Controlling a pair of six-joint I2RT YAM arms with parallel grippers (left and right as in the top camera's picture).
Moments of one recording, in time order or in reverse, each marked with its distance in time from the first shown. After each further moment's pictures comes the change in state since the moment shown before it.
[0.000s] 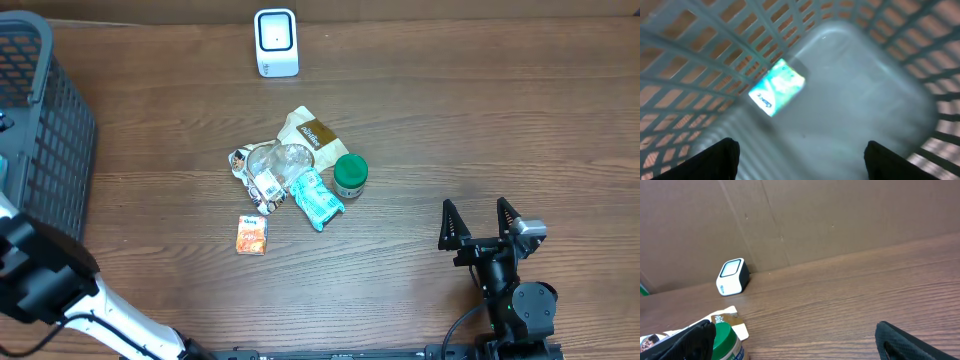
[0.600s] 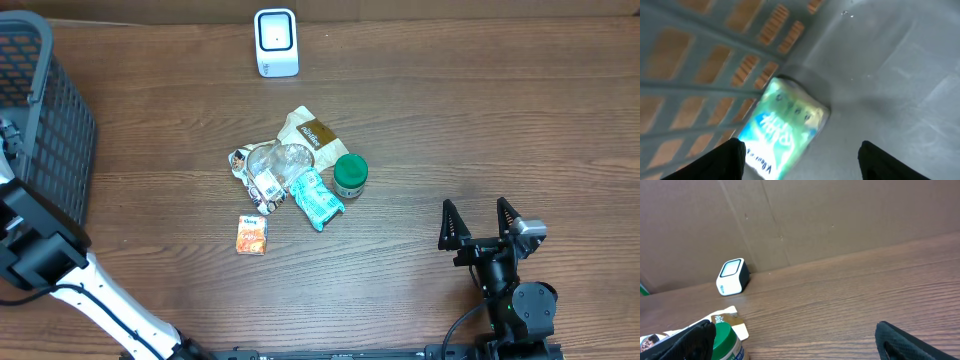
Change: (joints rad) left arm 0.000 0.269 0.000 0.214 -0.147 0.246; right arm 0.000 0.000 0.000 0.001 0.000 0.000
